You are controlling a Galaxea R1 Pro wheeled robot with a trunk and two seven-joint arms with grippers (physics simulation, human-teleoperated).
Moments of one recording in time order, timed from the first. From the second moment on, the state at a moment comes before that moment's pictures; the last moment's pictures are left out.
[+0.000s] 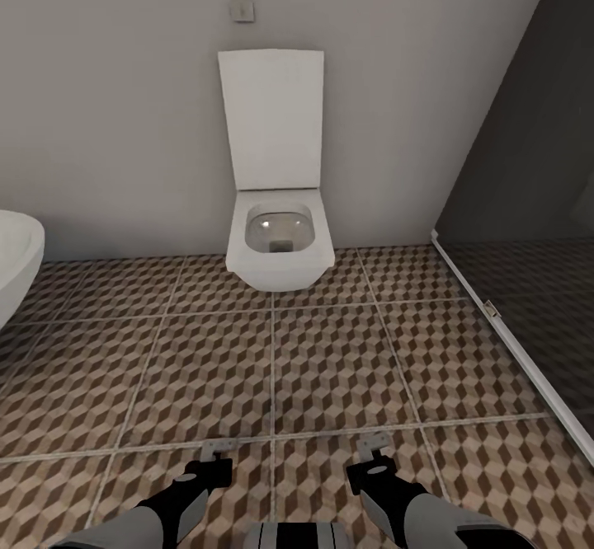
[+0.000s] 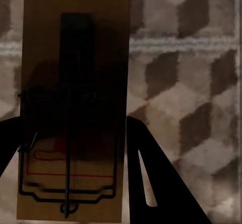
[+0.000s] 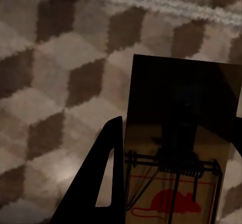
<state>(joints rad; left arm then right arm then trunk) -0.65 -0.06 -0.12 -0.07 0.15 -0.07 0.06 -0.71 0.15 -0.03 0.00 0.26 0.06 -0.22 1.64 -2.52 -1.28</state>
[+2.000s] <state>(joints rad) -0.65 -0.06 -0.12 -0.07 0.16 -0.07 0.06 -0.71 0.15 -0.03 0.00 0.26 0.06 -0.22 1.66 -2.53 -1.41</state>
